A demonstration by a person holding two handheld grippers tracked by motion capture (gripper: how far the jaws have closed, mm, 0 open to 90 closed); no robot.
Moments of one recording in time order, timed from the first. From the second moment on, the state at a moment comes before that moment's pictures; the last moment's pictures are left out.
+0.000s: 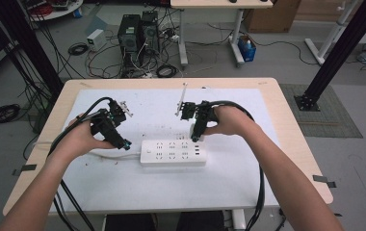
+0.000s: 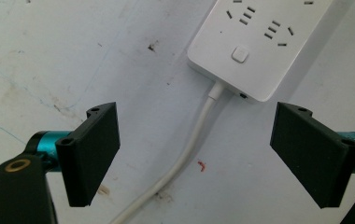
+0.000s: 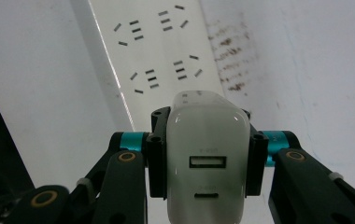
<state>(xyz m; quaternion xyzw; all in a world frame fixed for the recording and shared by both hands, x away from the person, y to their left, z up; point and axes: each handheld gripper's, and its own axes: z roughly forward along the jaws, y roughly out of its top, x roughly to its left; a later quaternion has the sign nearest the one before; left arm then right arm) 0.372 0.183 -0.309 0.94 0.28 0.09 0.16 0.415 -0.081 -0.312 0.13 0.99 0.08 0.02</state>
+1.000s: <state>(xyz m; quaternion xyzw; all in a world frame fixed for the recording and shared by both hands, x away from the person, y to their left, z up) 0.358 0.186 -0.324 0.94 0.29 0.08 0.16 0.424 -0.039 -0.367 -0.03 1.00 0.05 0.01</state>
